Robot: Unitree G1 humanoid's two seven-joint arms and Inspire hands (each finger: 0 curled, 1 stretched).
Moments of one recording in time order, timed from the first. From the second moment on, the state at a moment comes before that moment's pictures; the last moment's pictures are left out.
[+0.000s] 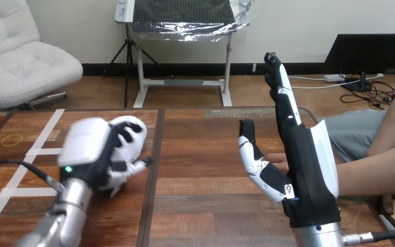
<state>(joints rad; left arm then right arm) -0.42 0.48 -0.42 0.91 0.63 -0.47 0.57 0.27 -0.04 0.23 -0.35 -0.38 -0.36 -0.16</state>
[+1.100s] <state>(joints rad) -0.01 0.47 -0.42 0.36 0.68 -0.52 0.43 0.29 -0.05 0.24 -0.35 -0.38 -0.36 -0.16</state>
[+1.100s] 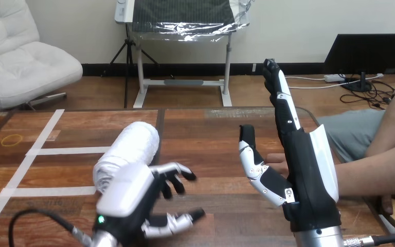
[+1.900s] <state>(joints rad) 0.09 0.48 -0.36 0.10 0.74 -0.61 0.41 0.29 -0.05 0.24 -0.35 -0.37 -0.36 -0.16</state>
